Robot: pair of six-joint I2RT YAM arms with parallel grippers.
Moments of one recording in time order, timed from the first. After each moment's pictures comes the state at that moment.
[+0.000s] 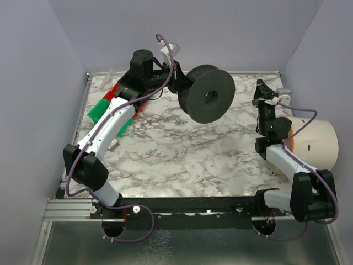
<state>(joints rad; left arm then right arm) -0.46 1.60 1.64 -0.13 0.74 -0.39 0.11 1.25 0.55 1.26 0.08 -0.05</state>
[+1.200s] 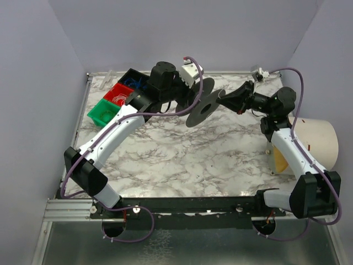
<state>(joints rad) -0.65 1.57 1.66 -0.42 0.23 0.13 0.11 1.25 0.93 0.59 -1.12 0.44</state>
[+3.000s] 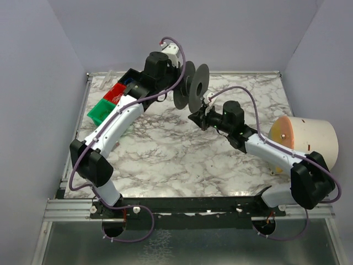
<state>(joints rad) -0.58 1.67 1.75 -0.42 0.00 -0.20 0.59 1.39 0.85 0.34 -0.43 -0.06</state>
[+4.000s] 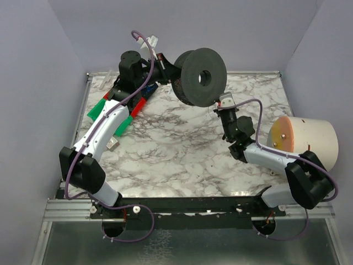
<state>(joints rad) -0.39 1.56 1.55 0.01 0.56 -0.70 0.59 1.38 0.64 1.06 0.37 -0.54</state>
